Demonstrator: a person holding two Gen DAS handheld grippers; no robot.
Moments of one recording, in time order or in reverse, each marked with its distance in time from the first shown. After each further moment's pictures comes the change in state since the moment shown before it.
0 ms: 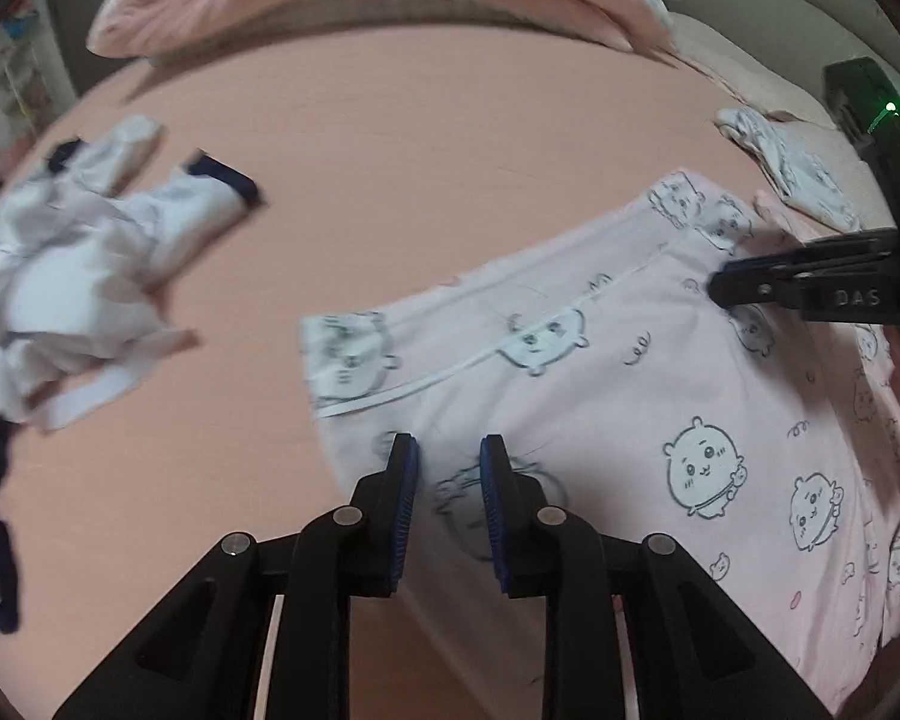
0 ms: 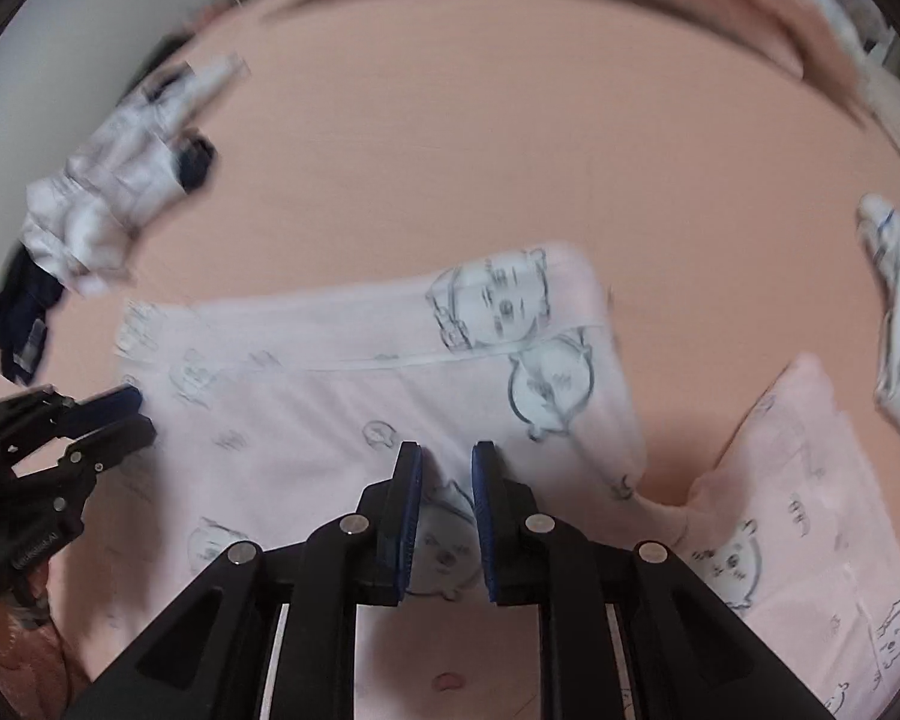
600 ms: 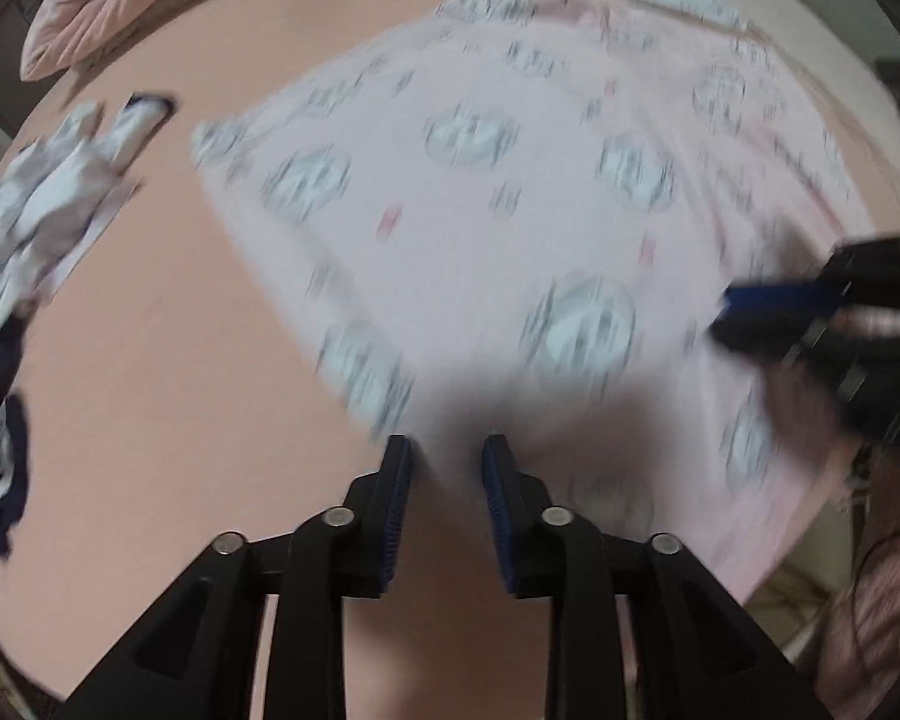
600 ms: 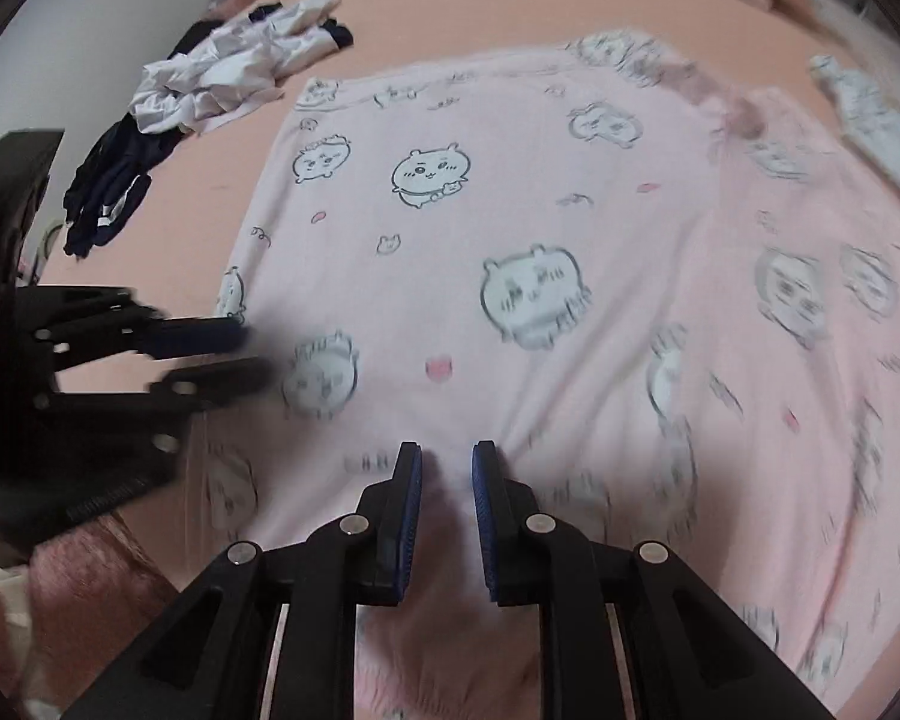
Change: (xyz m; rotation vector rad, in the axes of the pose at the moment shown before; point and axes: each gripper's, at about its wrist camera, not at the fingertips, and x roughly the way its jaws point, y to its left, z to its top) left arm -0.058 -0.074 -0.124 0.215 0.252 -0.032; right arm -0.056 0.081 -0.190 0.025 0.030 0.063
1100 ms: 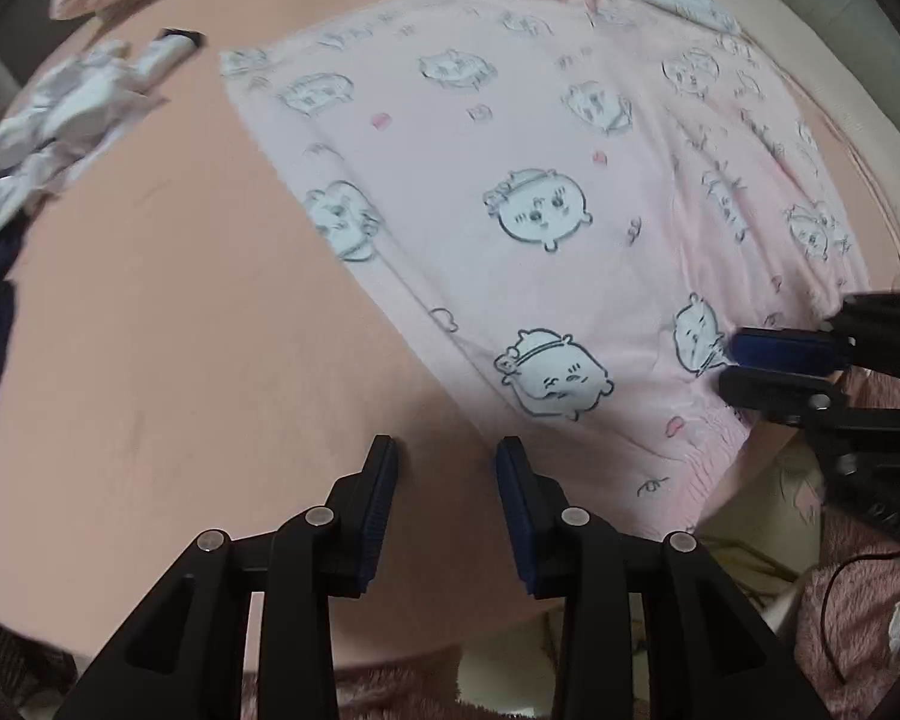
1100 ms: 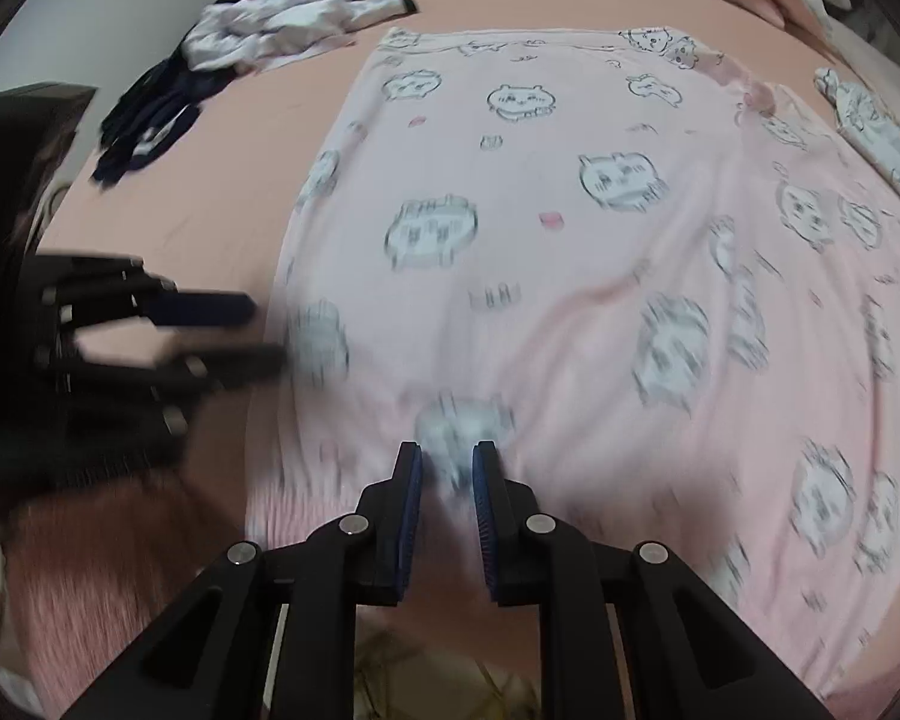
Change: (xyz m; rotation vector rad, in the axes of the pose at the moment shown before) left arm -0.014 -0.016 -0.049 -0.088 -0.020 -0.060; right arm -0.020 0.035 -0.052 -0.079 -0.017 -0.028
